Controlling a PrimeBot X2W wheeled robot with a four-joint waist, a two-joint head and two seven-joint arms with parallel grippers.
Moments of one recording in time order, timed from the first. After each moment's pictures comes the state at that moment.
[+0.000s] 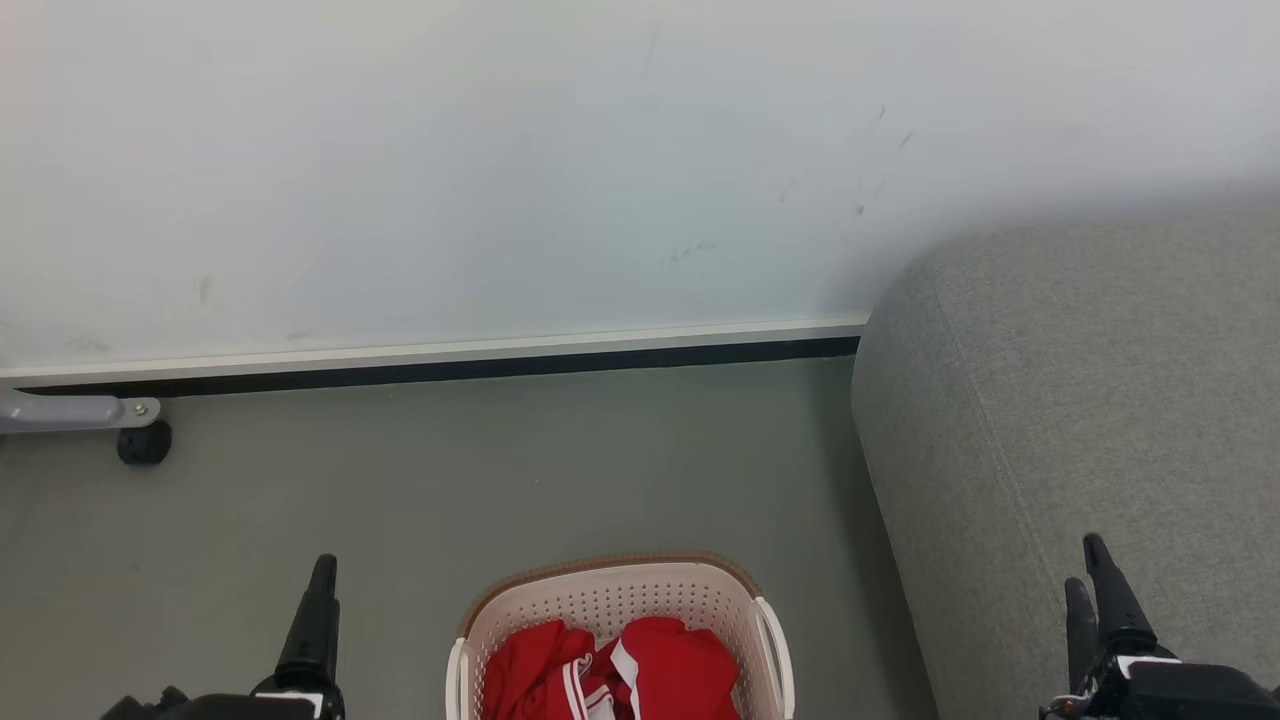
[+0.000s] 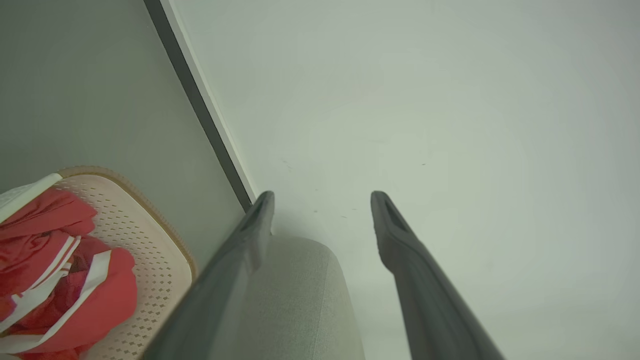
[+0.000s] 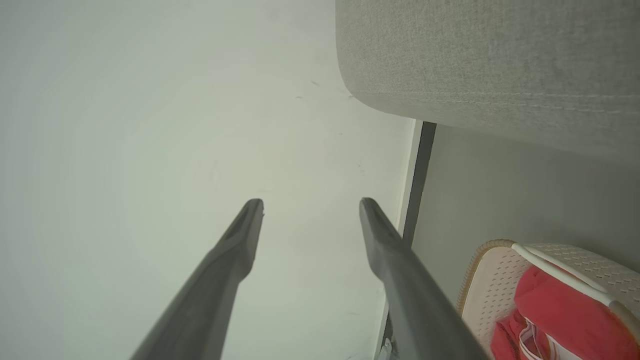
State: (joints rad) left arm -0.04 0.04 0.01 0.30 -1.53 -0.12 0.03; right arm -0.07 -0.04 -0.05 0.30 1.58 0.12 0.03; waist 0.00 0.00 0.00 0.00
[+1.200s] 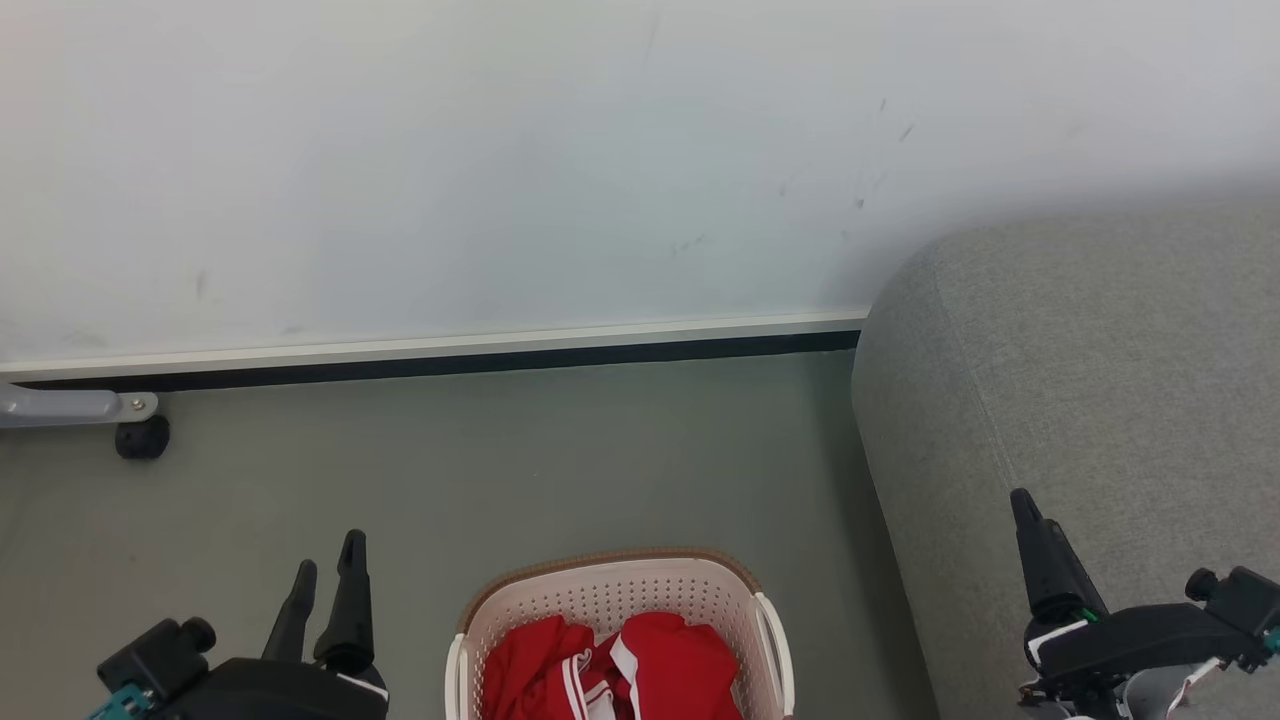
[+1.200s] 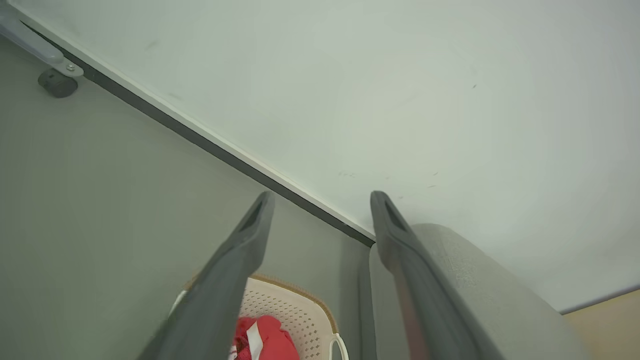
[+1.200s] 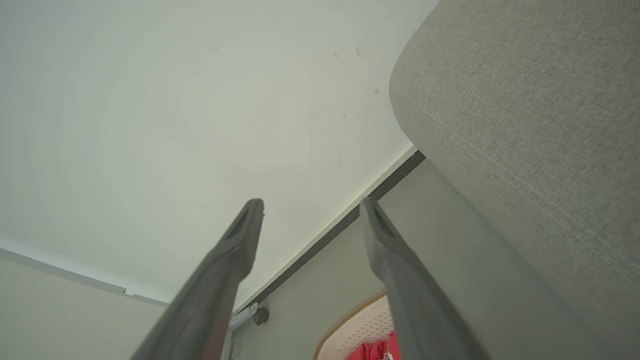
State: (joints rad) left arm -0.06 0.12 -0.11 0.25 -0.95 -0.01 -0.09; right arm -0.14 -0.21 0.22 0.29 1.16 0.08 -0.09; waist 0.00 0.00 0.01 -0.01
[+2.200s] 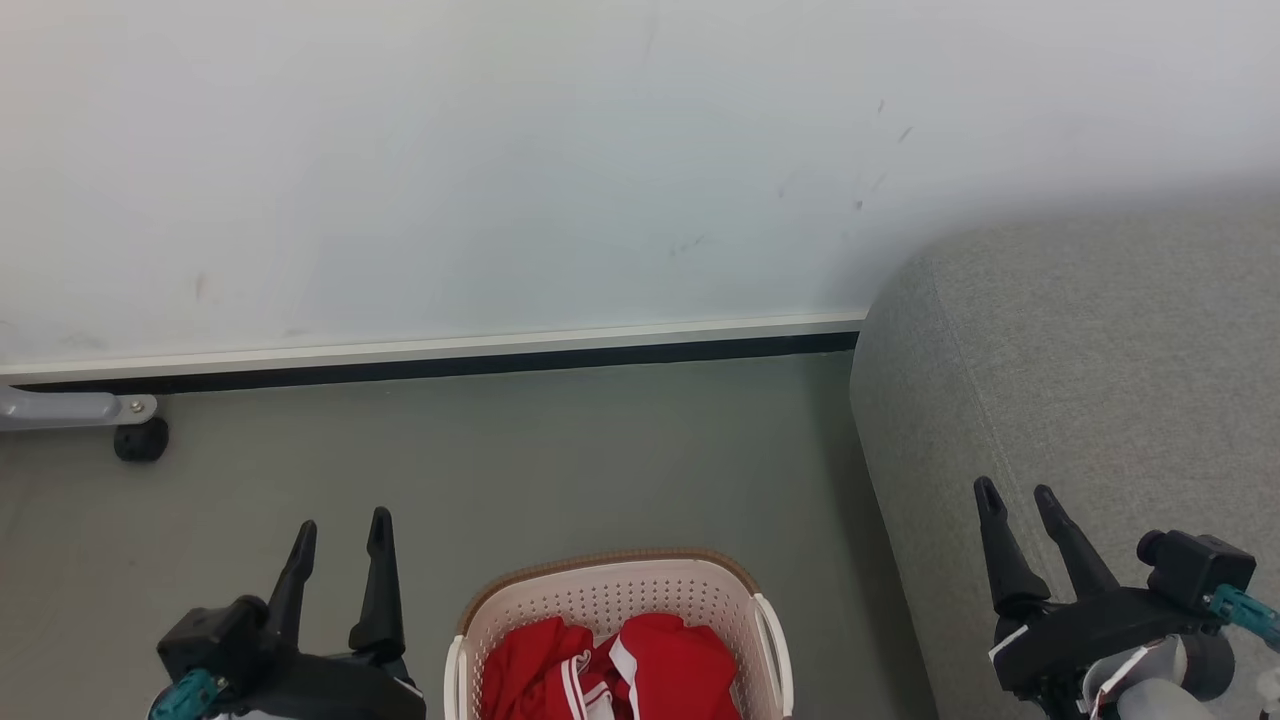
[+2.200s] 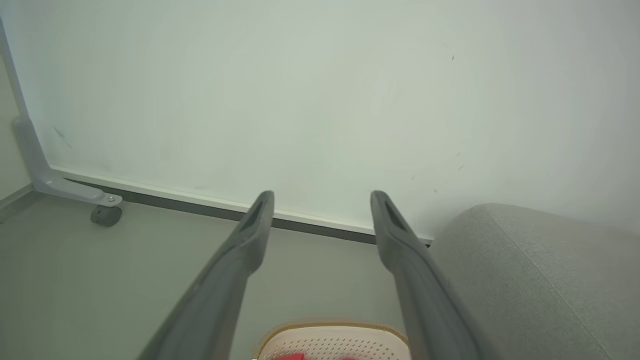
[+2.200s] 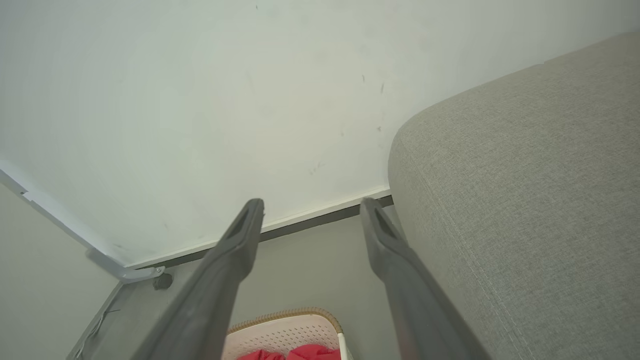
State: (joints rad) left arm -0.08 0.13 -0.17 0.22 -0.54 0.06 -0.20; right arm -0.20 -0.31 0.40 0.30 0.81 -0.04 -0.20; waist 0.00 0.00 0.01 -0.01
